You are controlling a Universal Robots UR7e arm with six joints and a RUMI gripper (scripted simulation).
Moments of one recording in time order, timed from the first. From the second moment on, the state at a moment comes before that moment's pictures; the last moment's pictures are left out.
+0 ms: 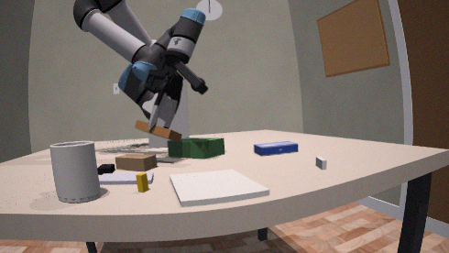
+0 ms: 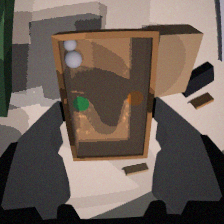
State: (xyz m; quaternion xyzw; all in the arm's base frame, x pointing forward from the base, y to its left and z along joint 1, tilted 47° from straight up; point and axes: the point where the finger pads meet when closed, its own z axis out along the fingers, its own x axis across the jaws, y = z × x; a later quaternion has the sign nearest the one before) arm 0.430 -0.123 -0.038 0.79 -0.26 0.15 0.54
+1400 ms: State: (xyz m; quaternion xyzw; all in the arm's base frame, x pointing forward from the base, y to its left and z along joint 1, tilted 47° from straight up) arm 0.431 -0.126 -0.033 0.87 -0.30 0.08 0.39
